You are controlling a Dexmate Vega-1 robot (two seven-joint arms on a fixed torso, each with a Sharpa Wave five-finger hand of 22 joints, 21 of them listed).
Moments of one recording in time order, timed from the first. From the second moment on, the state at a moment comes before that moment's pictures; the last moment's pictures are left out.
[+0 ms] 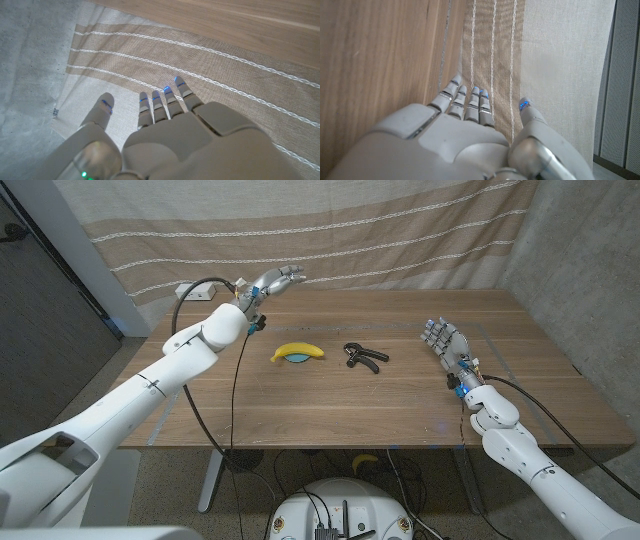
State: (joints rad) left arm 0.64 0.76 0.53 -1.75 0.07 0.10 0.10; left_hand 0.13 0.11 0.67 -0.14 0.18 0.21 -0.04 0.21 0.17 0.15 -0.06 0.24 0.18 0.17 -0.02 0.21 0.17 0.13 0.09 0.32 0.19; right arm -1.06 -0.55 -0.26 -1.41 0.77 0.42 0.10; right_hand 0.31 0.17 0.47 -0.09 0.20 0.30 0.06 0.21 0.18 0.27 0.04 0.22 0.20 0.13 0.02 0.28 0.27 0.27 0.05 0.23 0.18
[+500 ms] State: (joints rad) left arm 0.58 0.76 0.58 -1.75 0.17 0.13 0.04; left_hand 0.14 0.11 0.67 -0.15 0.18 0.22 -0.04 0.21 0.17 0.16 -0.06 0.23 0.18 0.17 -0.02 0.20 0.17 0.13 0.09 0.32 0.19; right arm -1.07 -0.55 -0.25 -1.41 0.78 0.43 0.10; right_hand 0.31 0.17 0.47 -0.09 0.20 0.31 0.07 0.21 0.18 0.27 0.04 0.22 0.20 0.13 0.02 0.28 0.27 0.27 0.05 0.23 0.18
